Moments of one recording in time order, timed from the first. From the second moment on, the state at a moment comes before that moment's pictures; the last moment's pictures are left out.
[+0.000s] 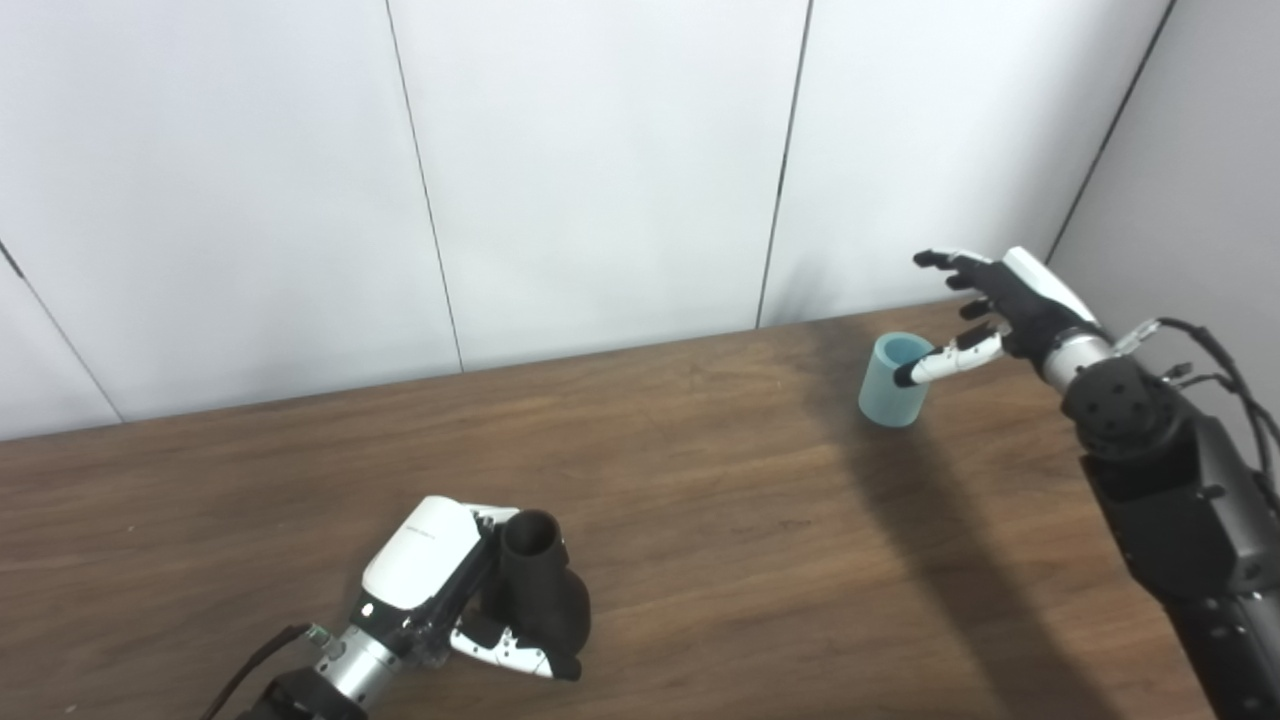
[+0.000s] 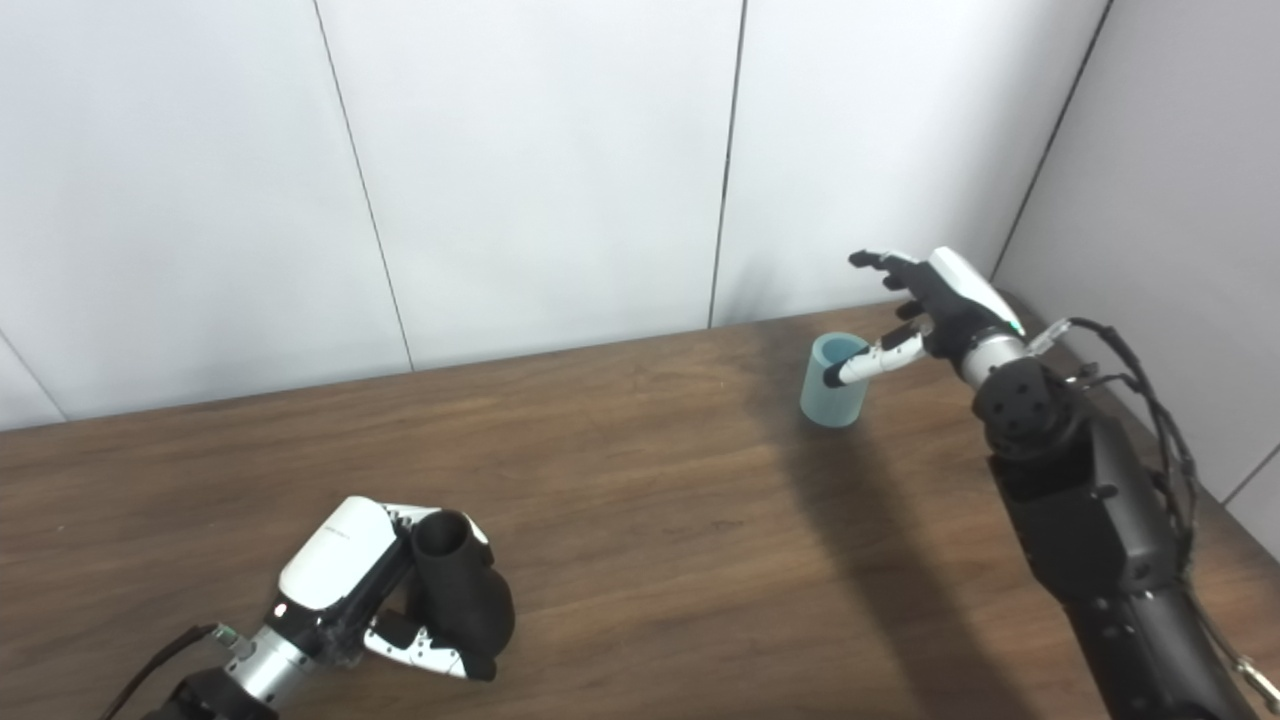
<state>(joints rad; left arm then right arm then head) -0.43 0.36 -0.59 0.36 0.75 -0.45 0.22 -0.41 -0.60 -0.12 0.03 -0.44 0.47 0.30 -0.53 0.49</state>
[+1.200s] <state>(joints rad) -0.39 0.39 -0.57 0.31 0.75 -0.45 0.21 -0.45 -0.59 0.04 0.30 -0.41 0.38 0.16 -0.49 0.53</state>
